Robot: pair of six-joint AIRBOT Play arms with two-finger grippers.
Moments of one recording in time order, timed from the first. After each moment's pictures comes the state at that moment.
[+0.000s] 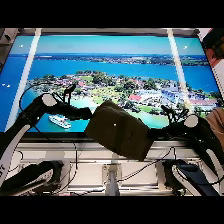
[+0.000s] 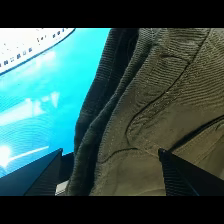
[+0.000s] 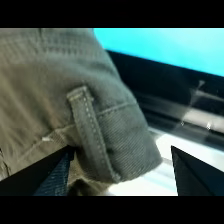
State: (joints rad) left arm -0.22 -1.17 0.78 0.96 -1.04 -1.40; right arm -0.04 -0.86 0.44 -1.09 1.20 1.28
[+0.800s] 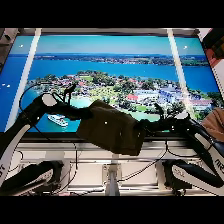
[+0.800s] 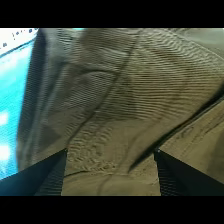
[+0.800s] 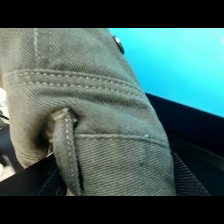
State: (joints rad) left arm -0.22 -1.17 0.78 0.96 -1.04 -1.40; right arm -0.04 -1.22 0.43 -0.52 1.10 1.06
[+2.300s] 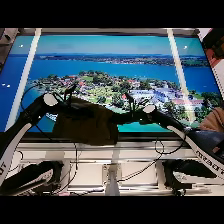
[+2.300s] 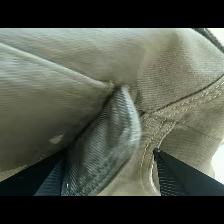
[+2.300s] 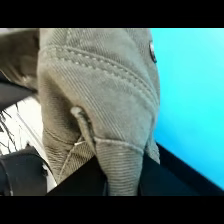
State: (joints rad) left arm -0.22 -1.19 0.79 0.94 -1.03 -1.40; right arm 0.47 -1.42 0.76 -0.28 0.74 1.03
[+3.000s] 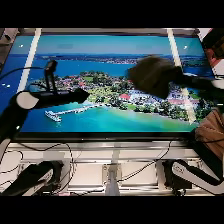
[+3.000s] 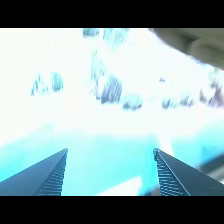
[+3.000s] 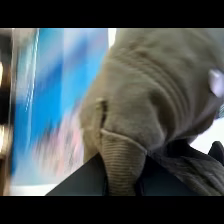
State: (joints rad) left arm -0.22 -0.90 0.87 0.95 -0.81 -1.40; right arm -0.40 -1.18 1.03 -0.49 0.89 1.20
